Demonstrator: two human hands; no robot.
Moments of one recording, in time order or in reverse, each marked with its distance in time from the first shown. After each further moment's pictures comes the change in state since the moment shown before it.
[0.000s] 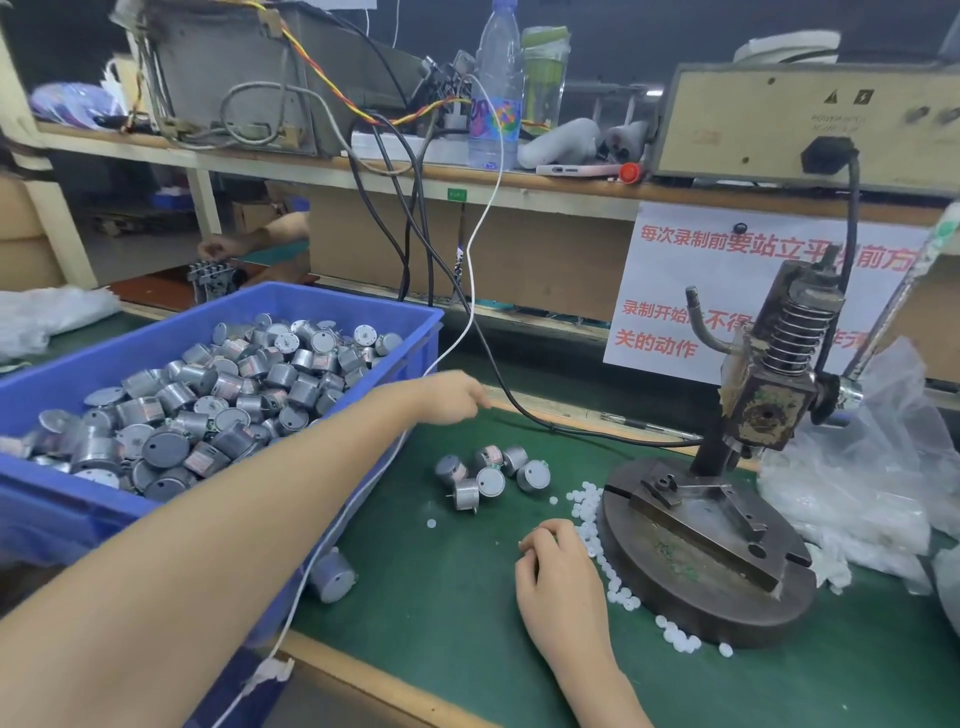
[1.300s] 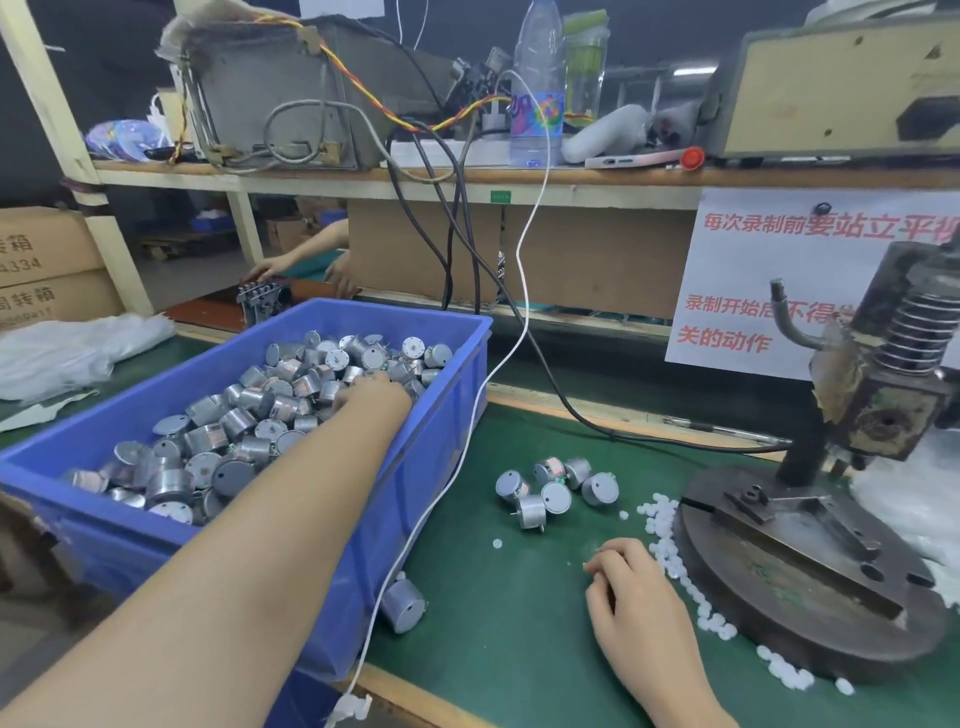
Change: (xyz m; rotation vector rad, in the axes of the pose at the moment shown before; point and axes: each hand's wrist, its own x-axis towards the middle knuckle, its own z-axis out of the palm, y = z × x) left_hand -0.008 -0.102 -0.039 0.584 0.033 -0.563; right_hand -0.004 -0.011 -0.001 0.034 0.039 -0.041
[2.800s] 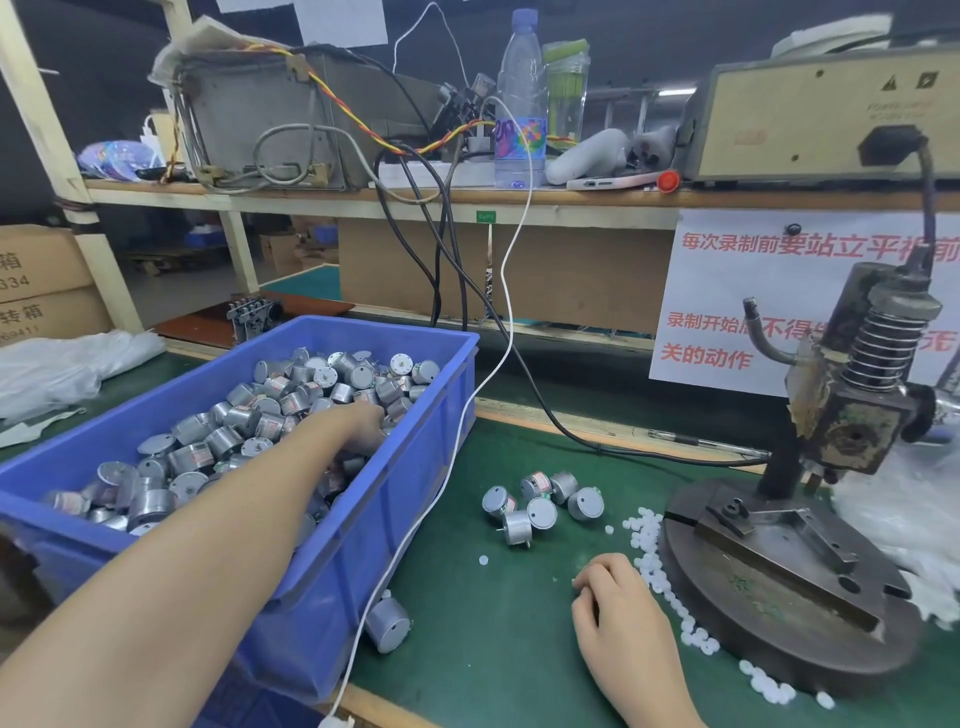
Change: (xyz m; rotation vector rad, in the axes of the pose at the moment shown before) left_hand -0.007 -0.016 0.002 -0.276 -0.093 0.120; right_hand 0.004 0.007 0.005 0.025 -0.023 0.034
